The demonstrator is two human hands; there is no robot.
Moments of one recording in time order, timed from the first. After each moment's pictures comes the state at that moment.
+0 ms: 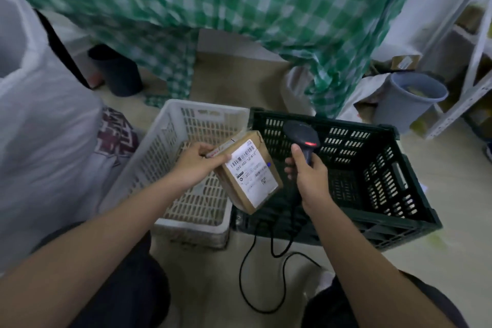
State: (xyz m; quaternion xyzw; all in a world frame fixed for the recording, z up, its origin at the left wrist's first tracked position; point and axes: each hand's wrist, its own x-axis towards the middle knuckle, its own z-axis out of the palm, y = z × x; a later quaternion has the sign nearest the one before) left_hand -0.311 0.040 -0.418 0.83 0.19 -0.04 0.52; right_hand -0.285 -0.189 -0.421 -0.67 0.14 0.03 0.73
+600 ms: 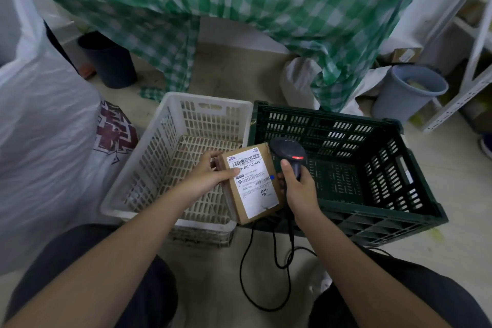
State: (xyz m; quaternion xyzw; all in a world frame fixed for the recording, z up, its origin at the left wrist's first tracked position) left_hand -0.316 0.052 -0.458 0.76 0.18 -0.14 0.61; right_hand -0.309 -0.153 -0.460 -0.72 0.15 0.07 0.67
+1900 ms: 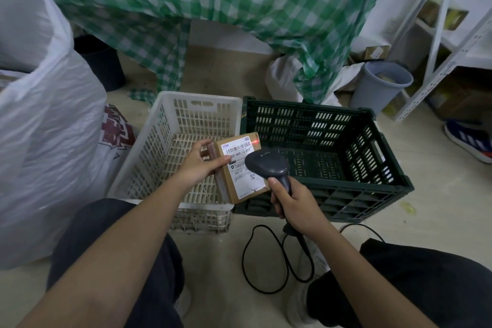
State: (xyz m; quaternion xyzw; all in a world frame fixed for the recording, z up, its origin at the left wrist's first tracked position) left_hand -0.348 0.067 -0.454 0.76 0.16 -0.09 0.62; right_hand -0.410 -0.173 -0.418 -0.82 -0.03 0.12 0.55
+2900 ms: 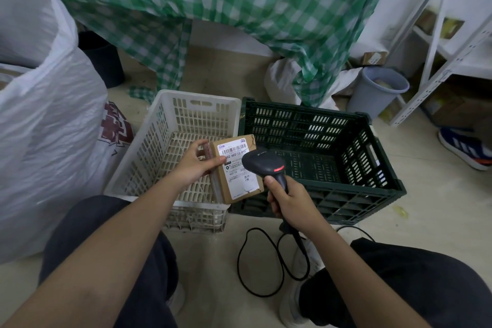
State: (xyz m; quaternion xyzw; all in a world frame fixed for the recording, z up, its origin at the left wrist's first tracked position) left_hand -0.346 0.068 -0.460 0.76 0.15 -0.07 0.63; right_hand -0.407 -0.174 -0.414 -0.82 -0.02 0.14 0.56
